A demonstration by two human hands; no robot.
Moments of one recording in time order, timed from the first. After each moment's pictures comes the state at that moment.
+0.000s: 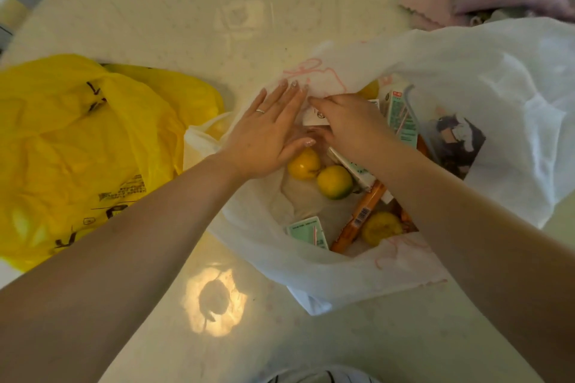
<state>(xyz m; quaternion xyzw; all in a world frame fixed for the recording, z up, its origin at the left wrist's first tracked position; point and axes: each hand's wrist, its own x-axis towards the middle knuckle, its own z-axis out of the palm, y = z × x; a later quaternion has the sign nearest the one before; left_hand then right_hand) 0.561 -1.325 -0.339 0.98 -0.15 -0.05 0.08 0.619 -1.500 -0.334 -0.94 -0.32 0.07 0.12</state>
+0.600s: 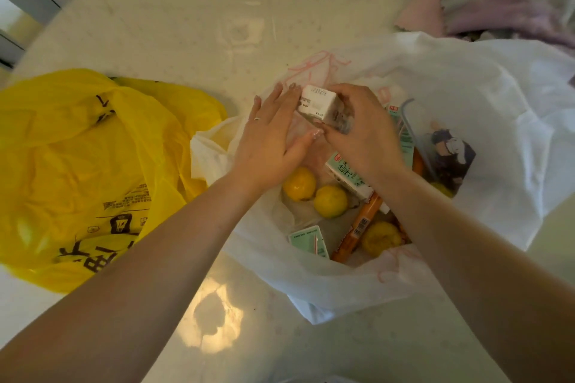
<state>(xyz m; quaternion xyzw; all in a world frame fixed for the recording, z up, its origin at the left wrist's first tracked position) 0.552 -1.347 -0.313 0.95 -0.03 0.06 0.30 0.597 -1.504 -0.301 -0.89 -0.16 0.03 0.43</state>
